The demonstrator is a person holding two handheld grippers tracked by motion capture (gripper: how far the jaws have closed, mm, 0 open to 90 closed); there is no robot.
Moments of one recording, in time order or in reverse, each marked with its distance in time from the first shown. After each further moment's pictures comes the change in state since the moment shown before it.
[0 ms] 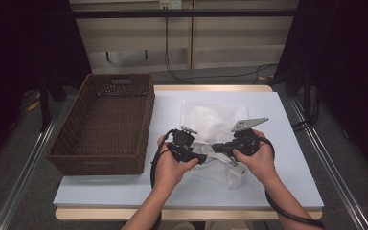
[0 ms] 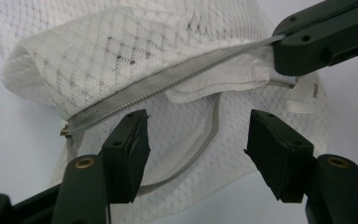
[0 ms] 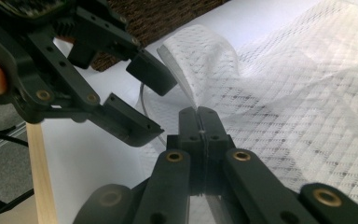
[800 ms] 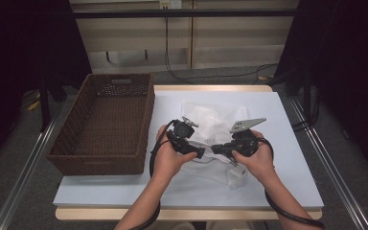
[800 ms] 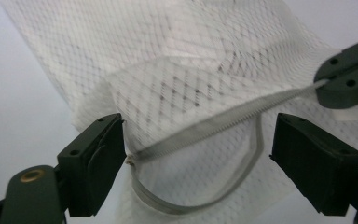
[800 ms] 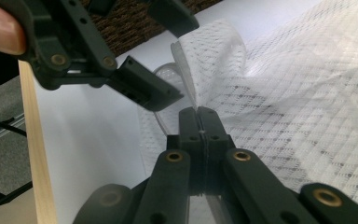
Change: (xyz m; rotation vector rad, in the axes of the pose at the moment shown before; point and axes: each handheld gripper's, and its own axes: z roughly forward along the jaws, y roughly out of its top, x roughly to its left) left arm 0.013 0.021 0.003 0.004 0.123 0.142; right arm 0.002 0.001 0.003 0.020 0.002 -0.020
